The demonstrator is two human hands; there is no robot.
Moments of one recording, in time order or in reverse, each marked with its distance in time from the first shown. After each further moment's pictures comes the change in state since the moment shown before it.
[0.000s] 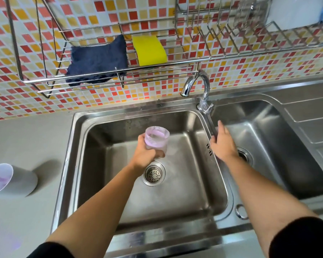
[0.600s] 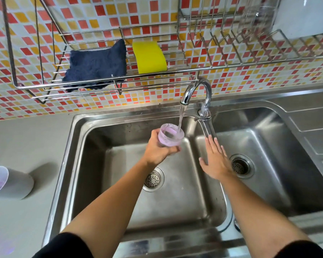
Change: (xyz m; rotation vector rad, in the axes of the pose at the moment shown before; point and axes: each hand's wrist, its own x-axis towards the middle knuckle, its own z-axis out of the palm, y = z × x) left_hand 0.023 0.015 0.039 -0.008 -0.068 0.105; right_hand -0.012 0.020 0.033 -0.410 -0.184 -0.199
